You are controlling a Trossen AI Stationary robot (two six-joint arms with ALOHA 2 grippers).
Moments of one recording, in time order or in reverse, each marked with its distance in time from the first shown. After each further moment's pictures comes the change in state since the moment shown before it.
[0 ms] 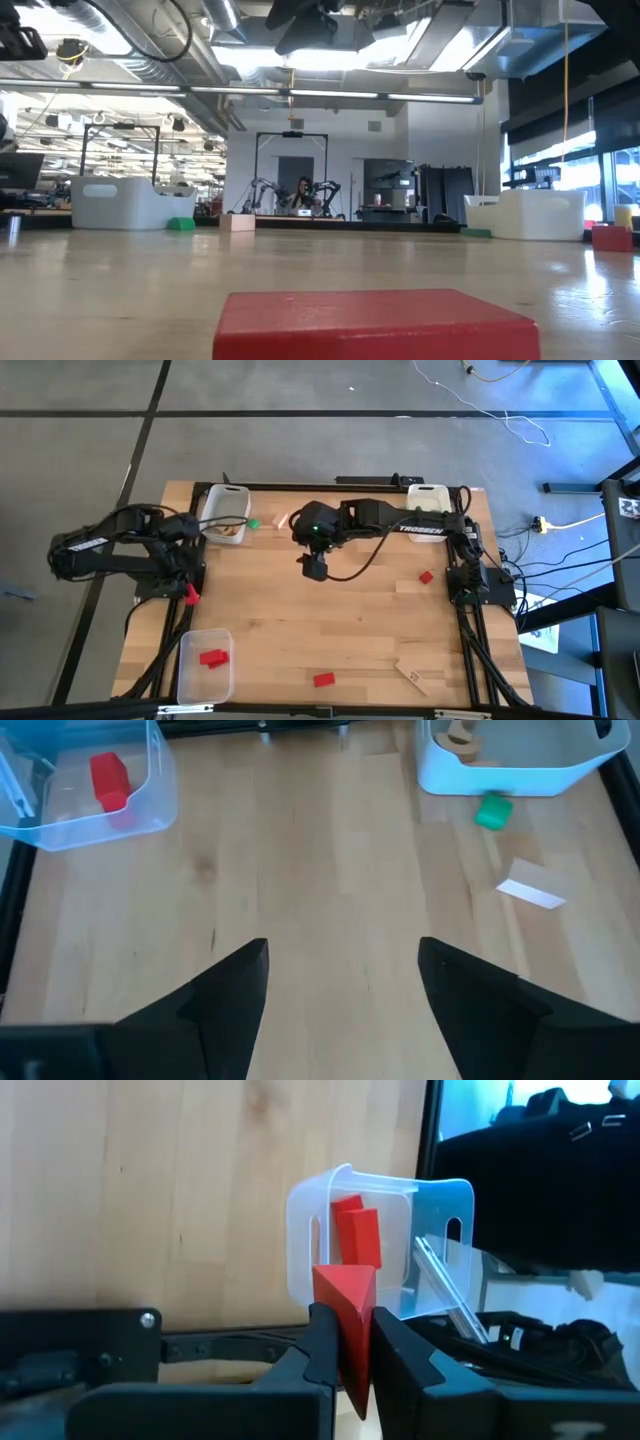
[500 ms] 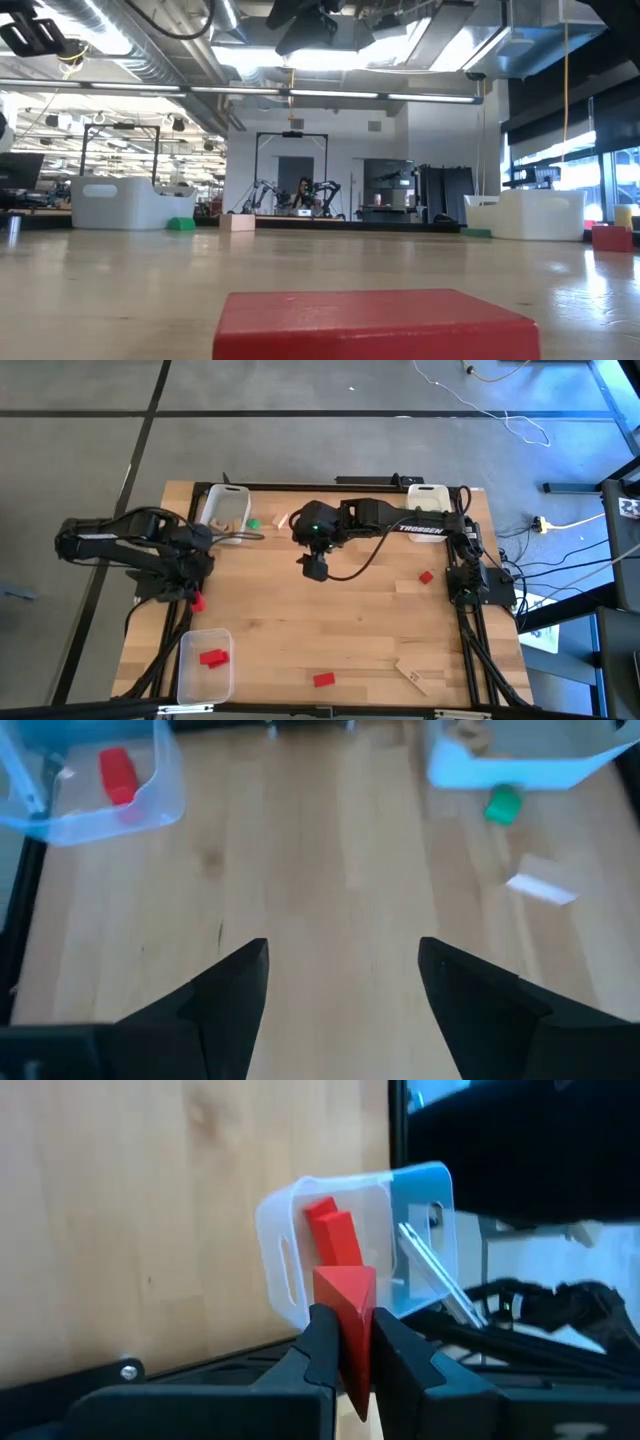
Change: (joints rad) left arm -0.231 0.108 0.000 0.177 -0.008 -0.079; right arm 0.000 -0.002 0.000 -0.011 -0.024 0.000
